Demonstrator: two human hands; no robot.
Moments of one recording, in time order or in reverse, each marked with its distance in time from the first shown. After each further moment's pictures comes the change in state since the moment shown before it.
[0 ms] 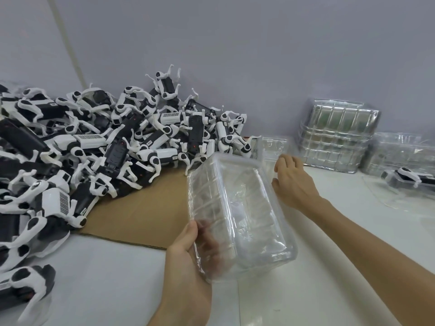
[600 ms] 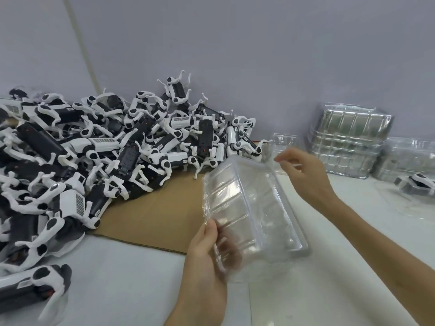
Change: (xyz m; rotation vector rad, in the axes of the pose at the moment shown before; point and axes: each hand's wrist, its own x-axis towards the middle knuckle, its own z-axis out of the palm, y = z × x) left_hand 0.001 -0.004 0.006 0.121 -0.054 0.088; right_hand -0.007 -0.031 -0.057 0.832 0.168 0.091
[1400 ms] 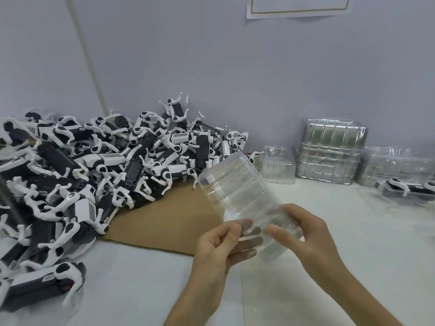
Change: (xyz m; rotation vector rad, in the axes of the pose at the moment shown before) left_hand -0.020 0.004 0.010 0.340 -0.291 0.127; right_hand -0.134 -0.059 -0.027 0.424 -0.103 0.042
